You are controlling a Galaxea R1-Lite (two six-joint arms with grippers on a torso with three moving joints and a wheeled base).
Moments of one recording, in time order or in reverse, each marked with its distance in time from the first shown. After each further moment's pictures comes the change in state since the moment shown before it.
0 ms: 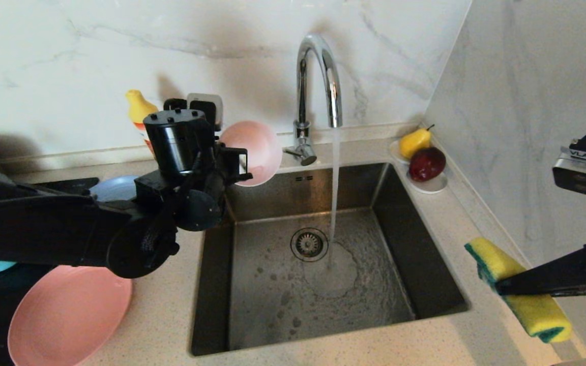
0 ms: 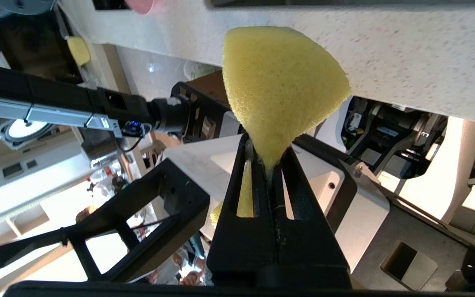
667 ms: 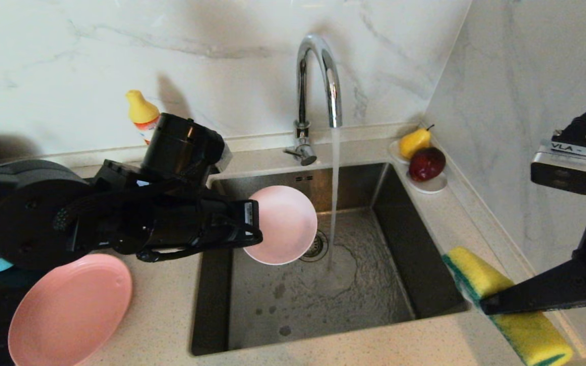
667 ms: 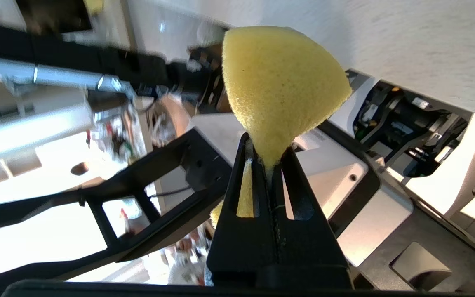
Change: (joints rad) left arm -0.081 -0.180 -0.087 0.907 -0.497 -0.551; right arm 0.179 0.029 -0.070 0.011 0.002 0.011
